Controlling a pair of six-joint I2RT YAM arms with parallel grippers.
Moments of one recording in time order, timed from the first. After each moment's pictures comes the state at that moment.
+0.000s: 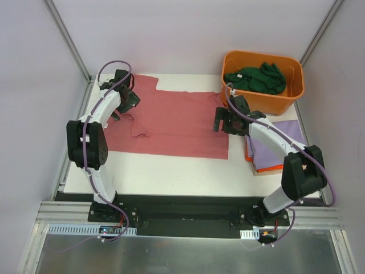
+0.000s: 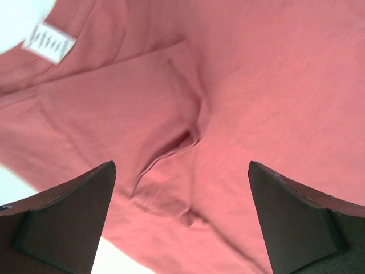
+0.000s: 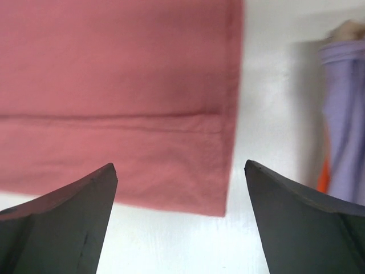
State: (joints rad) left arm -0.11 1.91 1.62 -0.82 -0.32 -0.87; right arm 0.43 1.60 1.18 -0.57 0.15 0.48
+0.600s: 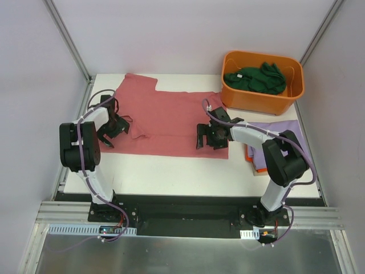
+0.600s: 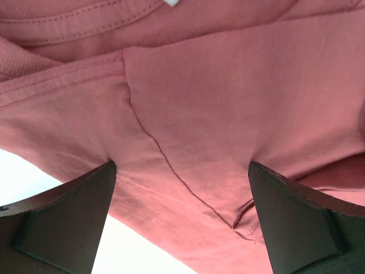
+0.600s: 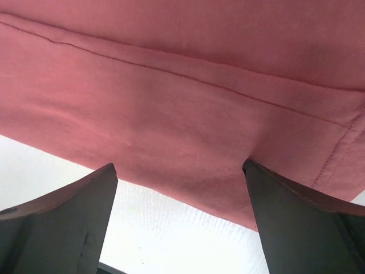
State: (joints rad) left arm 0.08 1.85 1.22 -0.73 -0.13 -0.84; right arm 0.56 1.76 1.10 -0.45 -0.14 0.45
